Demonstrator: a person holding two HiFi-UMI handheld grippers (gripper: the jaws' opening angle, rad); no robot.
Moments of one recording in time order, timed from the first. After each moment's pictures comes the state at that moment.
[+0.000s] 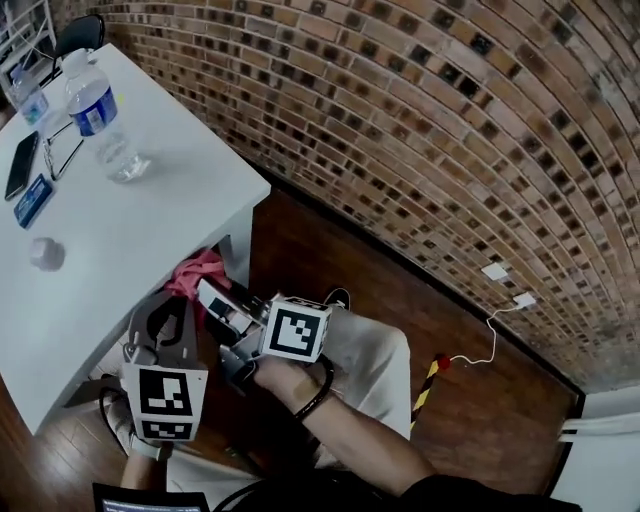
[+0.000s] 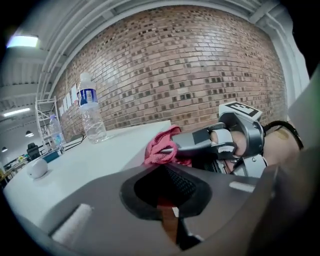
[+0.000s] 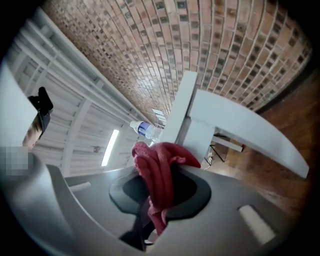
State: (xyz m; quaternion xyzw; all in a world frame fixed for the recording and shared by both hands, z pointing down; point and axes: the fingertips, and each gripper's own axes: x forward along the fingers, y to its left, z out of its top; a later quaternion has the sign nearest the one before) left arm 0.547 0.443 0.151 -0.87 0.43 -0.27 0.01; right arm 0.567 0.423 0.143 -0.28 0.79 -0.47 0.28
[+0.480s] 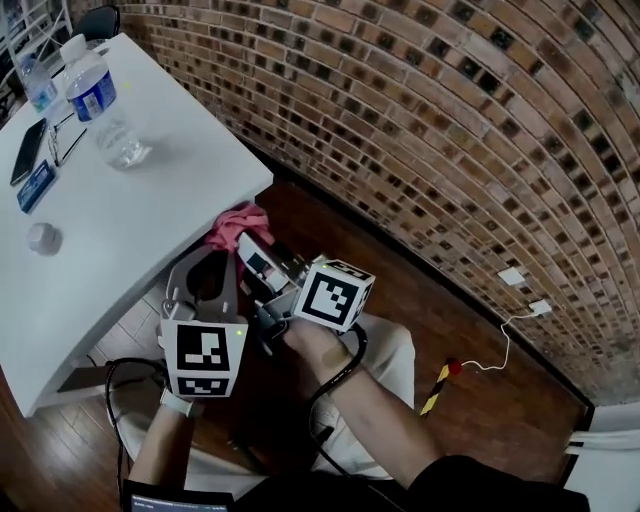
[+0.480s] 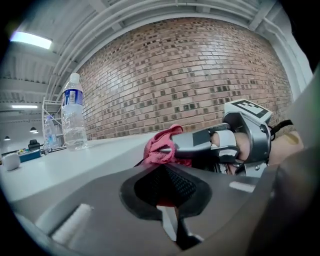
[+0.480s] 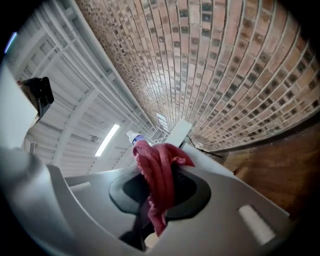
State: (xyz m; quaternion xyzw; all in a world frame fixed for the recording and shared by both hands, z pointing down) left arm 0.621 0.406 0.153 -0.88 0.45 -0.18 0.02; right arm 0.645 0.386 0.138 -0.34 0.82 -0.38 0.26
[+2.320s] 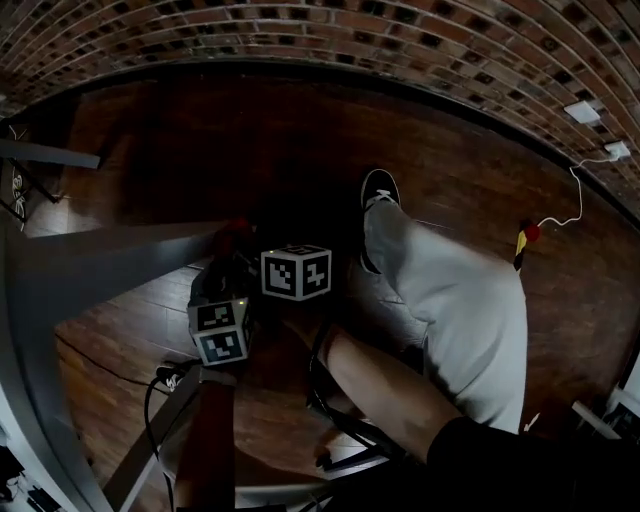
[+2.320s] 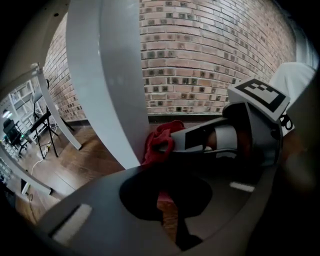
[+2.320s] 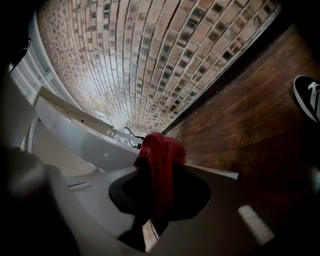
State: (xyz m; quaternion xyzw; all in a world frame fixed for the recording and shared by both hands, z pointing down) left arm 0.641 0.393 0.561 -0.83 0.33 -0.43 -0.14; right arm 0.670 0.370 0.563 -0.47 0.64 -0.57 0.20
